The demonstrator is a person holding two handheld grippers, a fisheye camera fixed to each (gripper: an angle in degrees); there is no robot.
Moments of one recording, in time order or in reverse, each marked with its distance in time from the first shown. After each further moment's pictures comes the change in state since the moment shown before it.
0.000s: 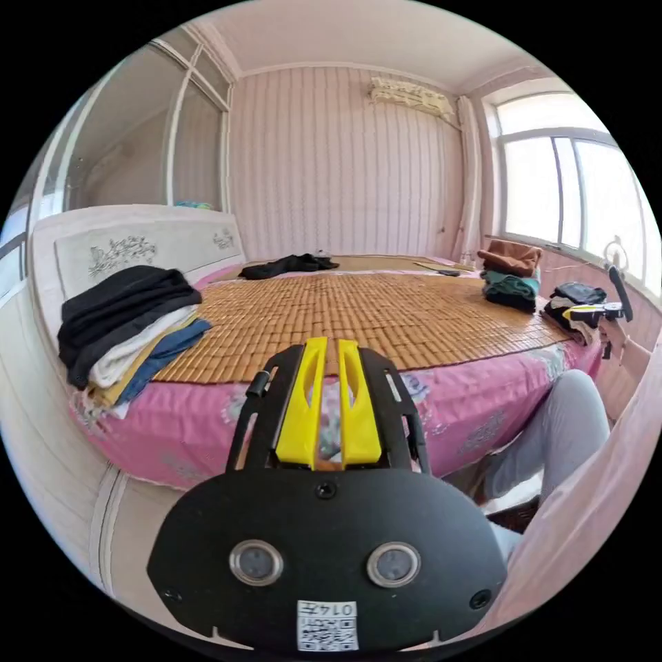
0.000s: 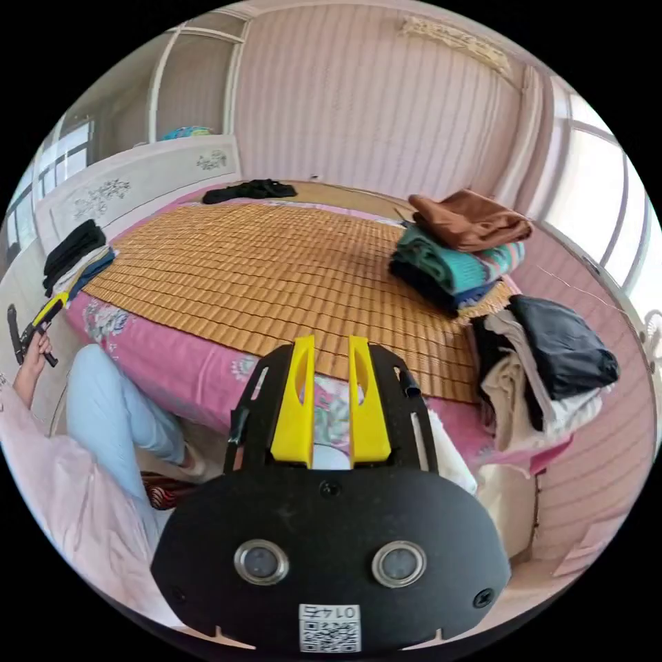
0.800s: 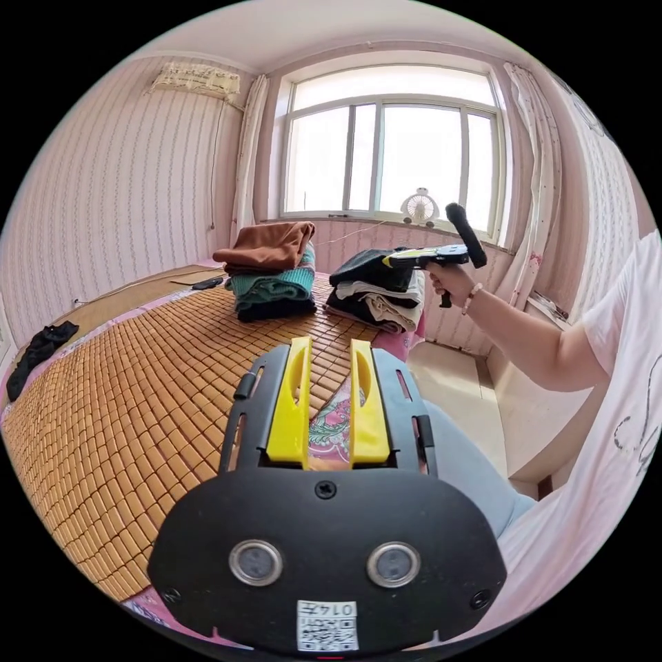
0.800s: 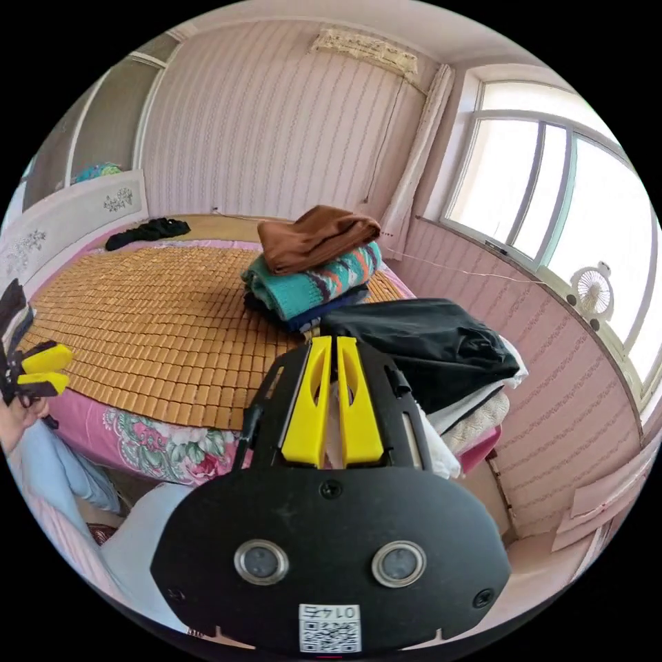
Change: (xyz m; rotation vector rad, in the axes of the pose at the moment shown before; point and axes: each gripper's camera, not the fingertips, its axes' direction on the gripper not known) left arm 0.399 -0.071 0.175 -0.027 0.777 0.366; right arm 0.222 0.010 -0.072 0.122 0.278 0.156
